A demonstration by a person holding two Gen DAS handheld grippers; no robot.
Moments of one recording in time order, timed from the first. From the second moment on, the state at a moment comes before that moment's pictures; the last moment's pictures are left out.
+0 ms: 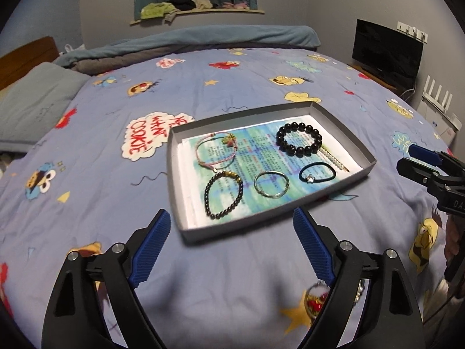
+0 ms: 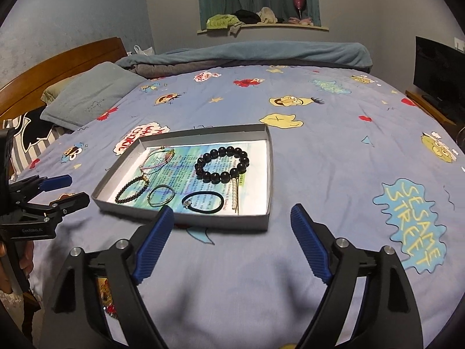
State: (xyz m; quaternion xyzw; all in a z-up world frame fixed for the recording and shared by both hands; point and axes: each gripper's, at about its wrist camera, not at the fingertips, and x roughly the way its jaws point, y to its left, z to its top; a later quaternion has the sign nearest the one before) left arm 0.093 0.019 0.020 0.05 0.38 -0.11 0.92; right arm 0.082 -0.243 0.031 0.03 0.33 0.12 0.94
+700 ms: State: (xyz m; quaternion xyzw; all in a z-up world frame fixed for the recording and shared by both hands) left arm 0.007 0.032 -0.004 0.03 0.37 -0.11 0.92; right arm 0.015 -0.240 0.014 0.00 0.33 0.12 0.94
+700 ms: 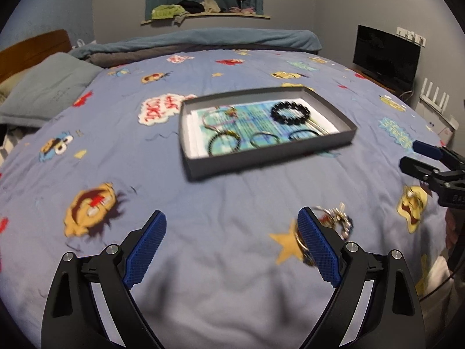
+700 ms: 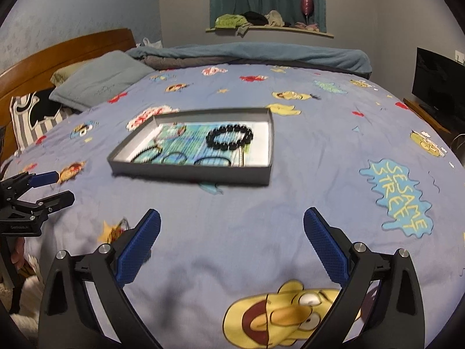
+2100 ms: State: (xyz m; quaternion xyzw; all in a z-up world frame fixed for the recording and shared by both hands) left arm 0.043 -0.031 -0.058 0.02 0.44 -0.25 0.86; right arm 0.001 -0.233 -0.022 -0.01 0.37 0.16 0.92
